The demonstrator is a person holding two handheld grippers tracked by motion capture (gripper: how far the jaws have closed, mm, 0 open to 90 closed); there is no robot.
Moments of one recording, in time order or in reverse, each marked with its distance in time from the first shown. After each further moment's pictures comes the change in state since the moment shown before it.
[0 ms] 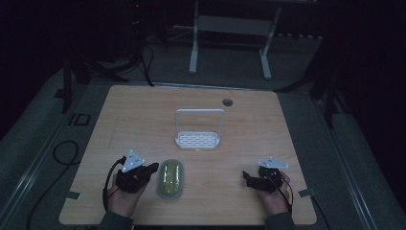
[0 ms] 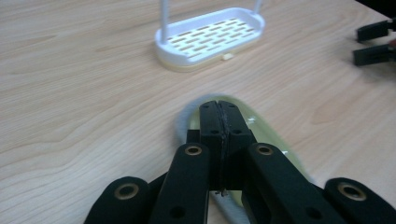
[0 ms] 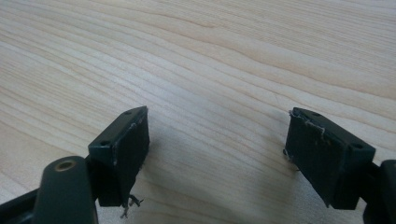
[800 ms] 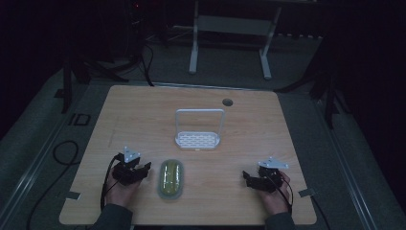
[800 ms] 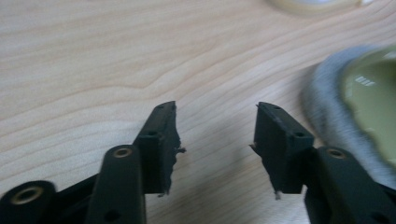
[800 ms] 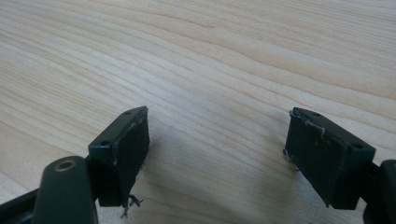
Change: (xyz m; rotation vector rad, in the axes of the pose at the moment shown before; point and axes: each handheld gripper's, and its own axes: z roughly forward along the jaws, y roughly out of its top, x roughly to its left) left arm 0.053 -0.029 0.043 0.123 0.221 -0.073; right arm 0.000 0.000 0.000 0.000 0.000 0.000
